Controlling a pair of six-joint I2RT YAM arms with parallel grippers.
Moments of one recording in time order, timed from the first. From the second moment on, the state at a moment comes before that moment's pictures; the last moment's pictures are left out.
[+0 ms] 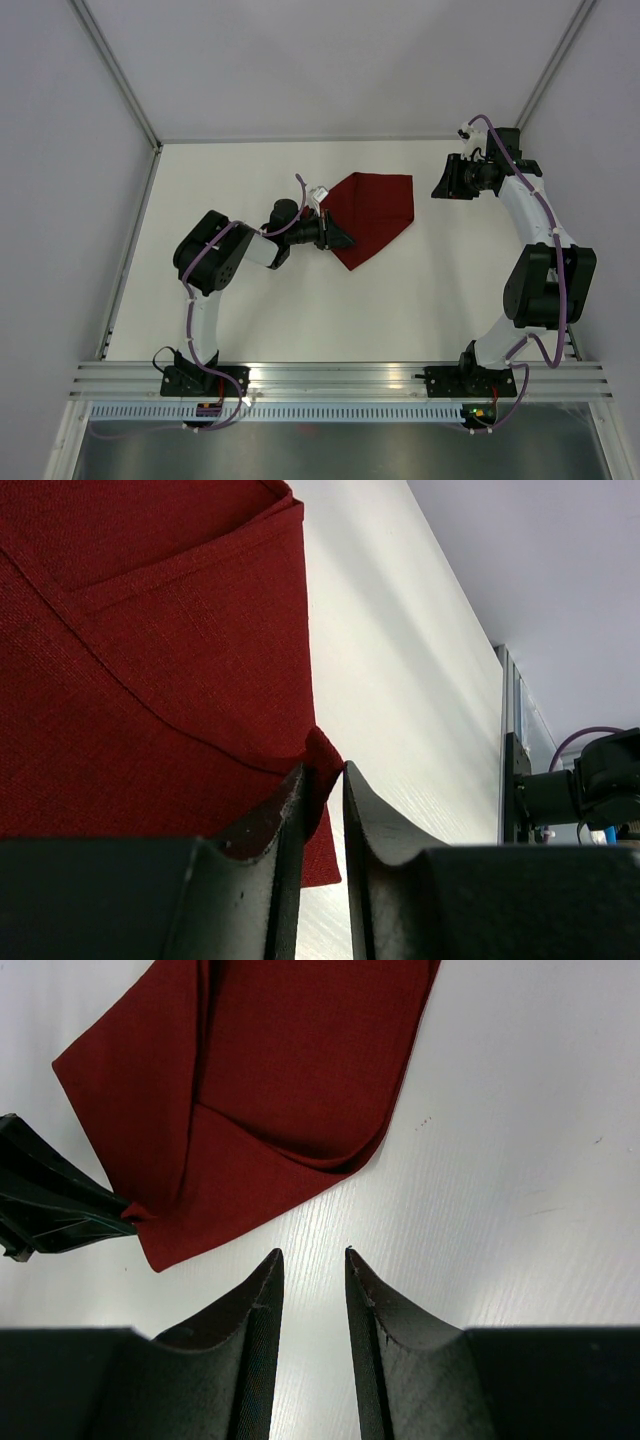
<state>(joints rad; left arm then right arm) -0.51 2.10 0.94 0.92 0.77 -0.66 -0.10 1.68 1.44 -0.67 -0.49 0.02</state>
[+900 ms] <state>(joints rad) -0.51 2.06 0.90 0.91 0.77 -0.64 -0.09 1.68 1.44 -0.67 -0.49 0.02</state>
